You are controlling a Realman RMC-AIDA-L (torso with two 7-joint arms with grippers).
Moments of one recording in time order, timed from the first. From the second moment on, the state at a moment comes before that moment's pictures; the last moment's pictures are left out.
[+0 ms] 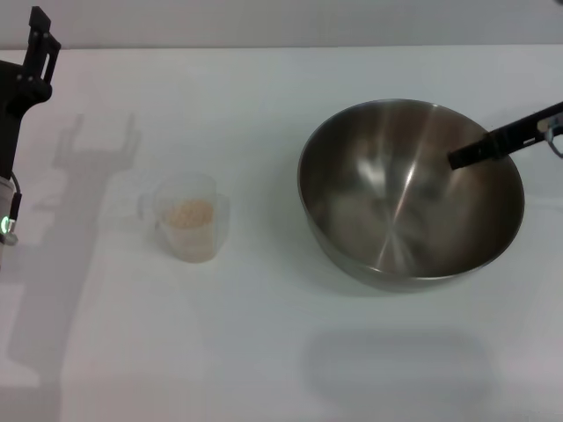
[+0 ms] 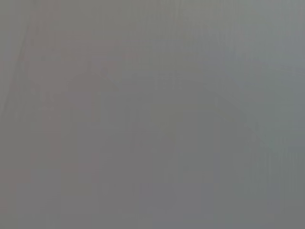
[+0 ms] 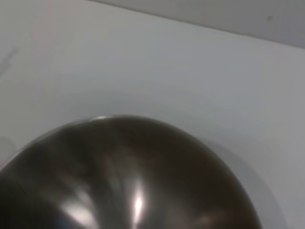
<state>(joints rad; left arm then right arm) -0.39 -2.08 -0.79 -0.36 2.15 1.36 -0.08 0.61 2.06 -1.03 -1.23 0.55 1.48 -0.61</state>
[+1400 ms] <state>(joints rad) -0.36 -2.07 -0.80 -0.35 2.15 1.36 -0.08 0.59 2.07 -1.01 -1.21 0.54 1.44 -0.61</state>
